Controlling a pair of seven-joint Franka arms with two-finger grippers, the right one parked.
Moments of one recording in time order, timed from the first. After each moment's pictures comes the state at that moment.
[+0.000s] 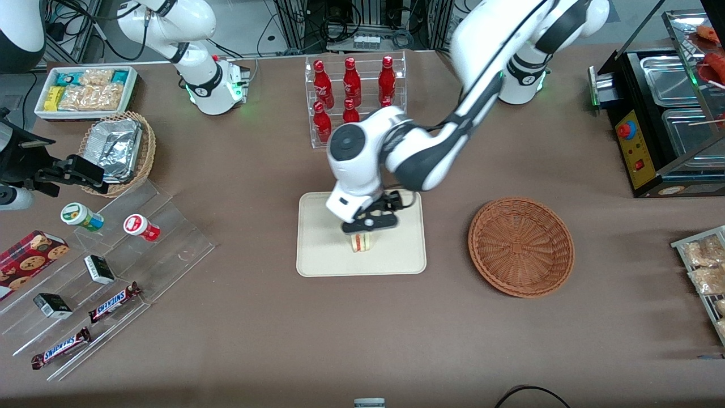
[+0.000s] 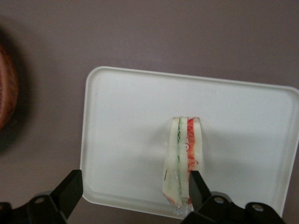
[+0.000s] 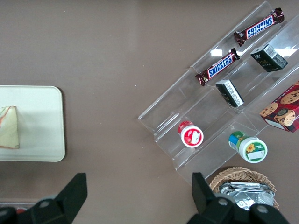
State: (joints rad) arm -0.55 0.67 -0.29 -1.23 0.28 1.84 -1.03
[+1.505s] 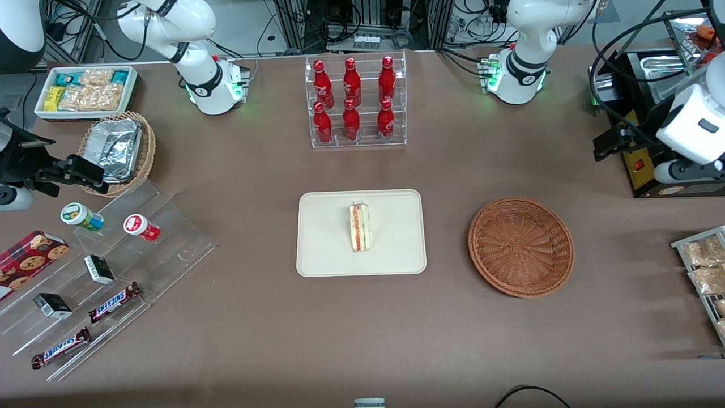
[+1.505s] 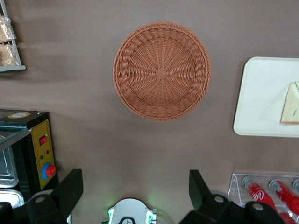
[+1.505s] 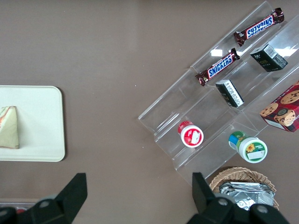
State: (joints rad) arm 0.15 0.10 -0.28 -1.35 0.03 1.30 -0.17
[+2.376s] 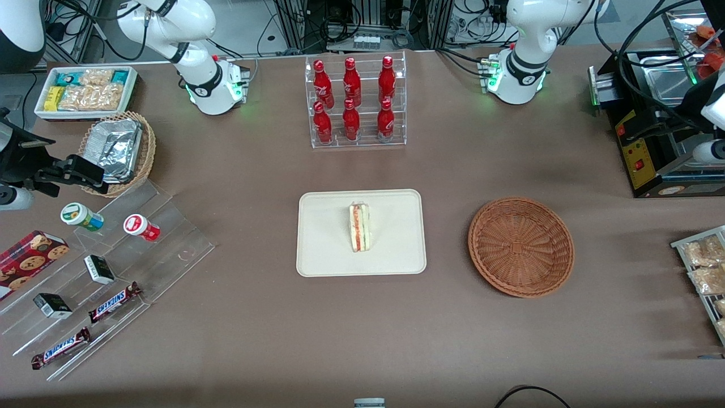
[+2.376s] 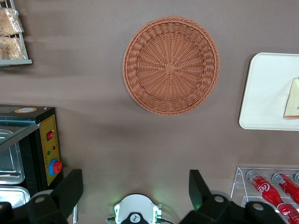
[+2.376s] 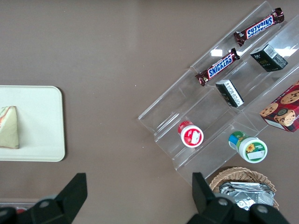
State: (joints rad) arm 0.03 0.04 -0.05 -1.40 -0.01 1.30 -0.09
